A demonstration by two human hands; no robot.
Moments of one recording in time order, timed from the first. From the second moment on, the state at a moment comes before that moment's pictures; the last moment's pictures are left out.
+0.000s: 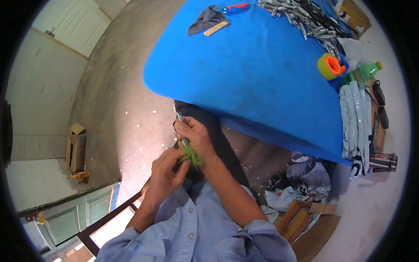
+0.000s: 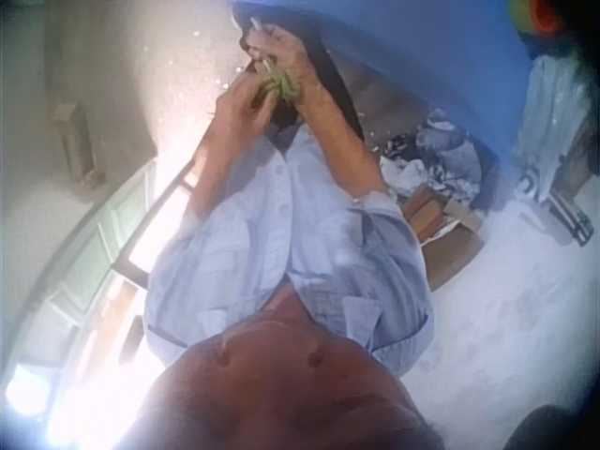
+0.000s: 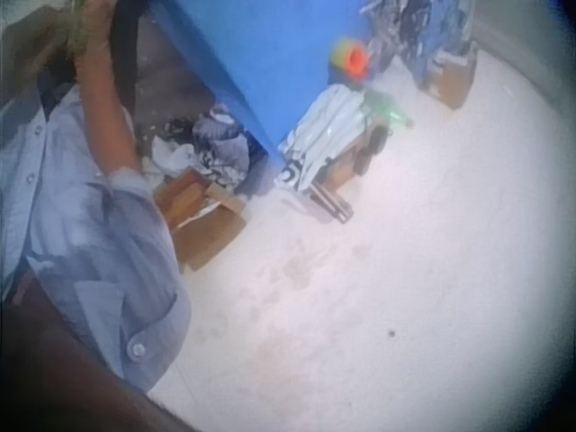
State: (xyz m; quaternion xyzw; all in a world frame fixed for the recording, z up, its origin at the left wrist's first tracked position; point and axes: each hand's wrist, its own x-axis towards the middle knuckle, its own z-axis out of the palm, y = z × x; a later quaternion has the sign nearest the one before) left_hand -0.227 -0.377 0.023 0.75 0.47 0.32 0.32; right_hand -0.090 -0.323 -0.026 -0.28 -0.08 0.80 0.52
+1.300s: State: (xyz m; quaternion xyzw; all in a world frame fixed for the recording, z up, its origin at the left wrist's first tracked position) left_hand -0.227 -0.347 0.017 0.77 0.48 0.36 0.22; right_hand -0.104 -0.331 -0.036 -0.35 -0.09 0.75 0.56
